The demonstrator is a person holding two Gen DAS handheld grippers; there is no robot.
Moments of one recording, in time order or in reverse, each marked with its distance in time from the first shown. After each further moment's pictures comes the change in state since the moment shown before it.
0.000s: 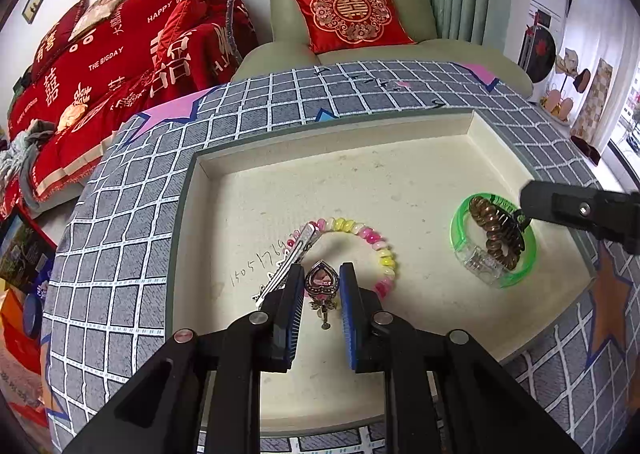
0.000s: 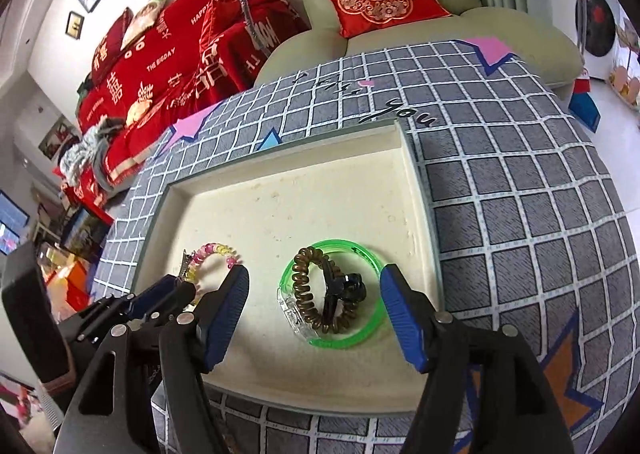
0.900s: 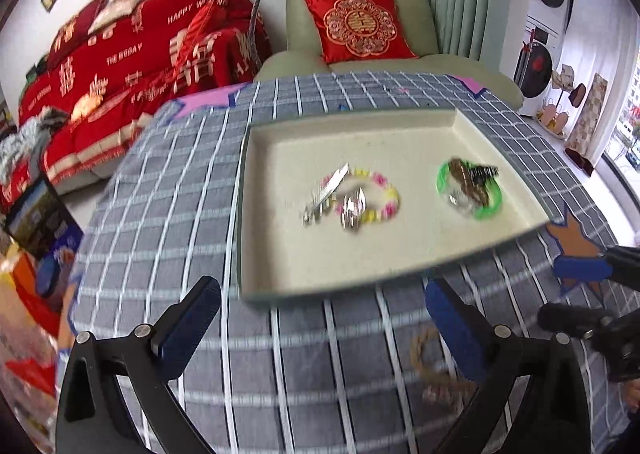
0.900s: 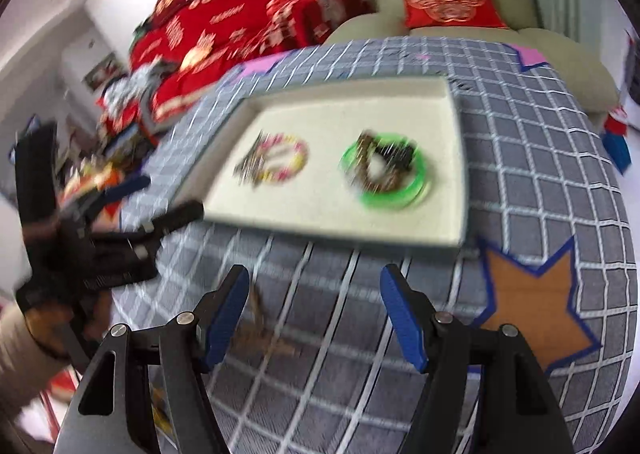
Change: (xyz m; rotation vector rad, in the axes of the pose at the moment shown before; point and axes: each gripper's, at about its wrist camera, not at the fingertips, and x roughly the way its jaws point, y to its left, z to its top) left arm -0.072 0.032 -0.064 -0.047 -0.030 -0.022; right arm -0.044 0.024 -0.099 -0.291 0.104 0.096
